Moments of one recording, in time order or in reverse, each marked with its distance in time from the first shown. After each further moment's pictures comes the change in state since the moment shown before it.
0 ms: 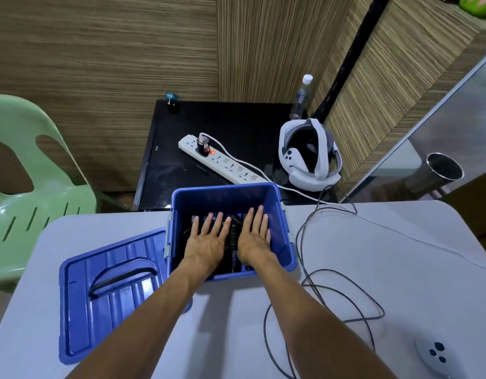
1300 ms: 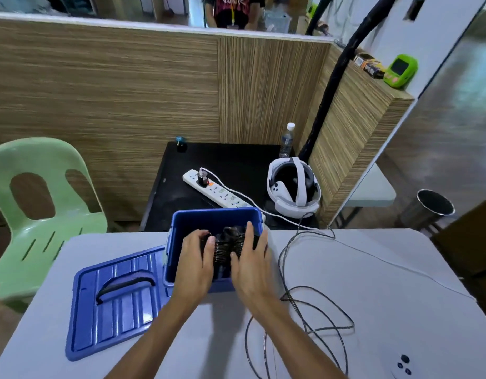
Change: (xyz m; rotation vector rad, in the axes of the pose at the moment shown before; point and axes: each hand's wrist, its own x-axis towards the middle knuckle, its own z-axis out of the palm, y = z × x) left_hand -0.097 0.034 -0.047 -1.241 0.762 -0.226; right_hand -0.113 0.018 -0.028 0.108 0.519 -0.185
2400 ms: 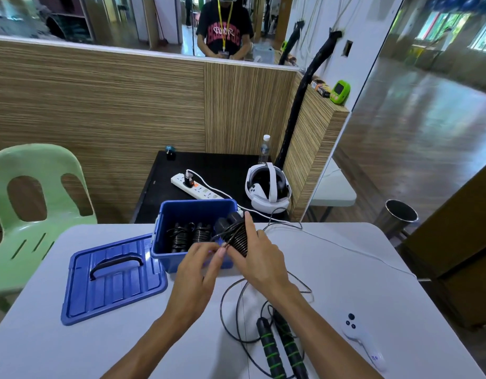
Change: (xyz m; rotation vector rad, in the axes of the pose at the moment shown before) left_hand -0.133 0.079 -0.020 -0.121 -0.062 0.249; right_hand -0.091 0.044 -0.097 -0.014 0.027 -0.200
